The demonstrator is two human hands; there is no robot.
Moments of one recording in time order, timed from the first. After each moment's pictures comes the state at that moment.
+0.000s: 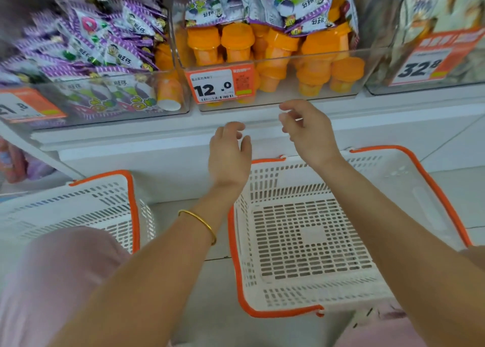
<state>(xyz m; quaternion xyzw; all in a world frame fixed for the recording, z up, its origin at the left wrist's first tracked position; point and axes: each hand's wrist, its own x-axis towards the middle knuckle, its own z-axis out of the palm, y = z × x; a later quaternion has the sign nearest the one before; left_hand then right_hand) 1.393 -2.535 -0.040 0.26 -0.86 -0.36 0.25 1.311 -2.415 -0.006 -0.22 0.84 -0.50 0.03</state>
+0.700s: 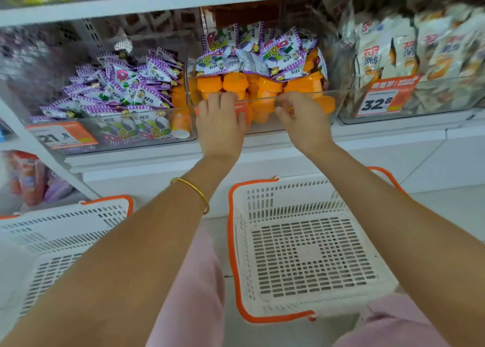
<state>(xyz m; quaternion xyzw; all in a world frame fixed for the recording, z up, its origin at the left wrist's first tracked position) 1.381 -2.545 0.062 0.19 -0.91 -0.11 0.34 1.301 -2.408 0.069 -0.30 0.88 -0.35 -0.11</state>
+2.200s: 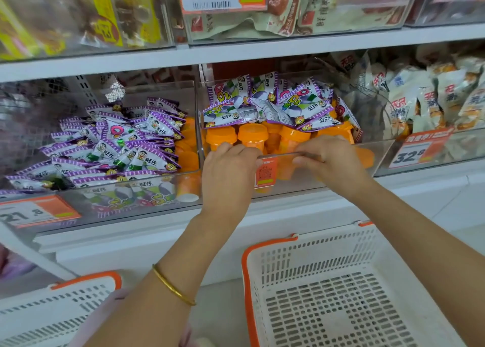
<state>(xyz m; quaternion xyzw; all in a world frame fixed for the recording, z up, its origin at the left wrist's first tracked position) 1.354 -2.606 0.070 0.02 -0.93 -0.07 0.35 1.250 -2.431 0.074 -0.43 0.85 -0.27 -0.17</state>
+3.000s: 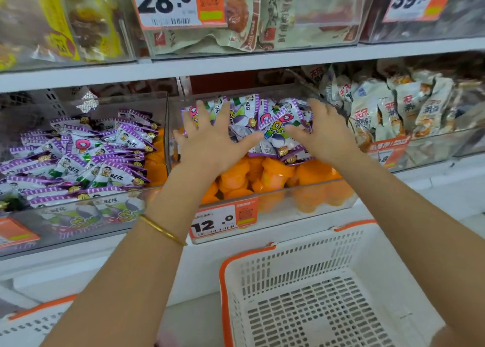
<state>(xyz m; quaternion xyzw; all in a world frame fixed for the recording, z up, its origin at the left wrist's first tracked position) 1.300 -2.601 0.123 0.16 -0.97 -0.15 0.11 1.206 -2.414 0.114 -0.17 0.95 -0.23 -0.11</state>
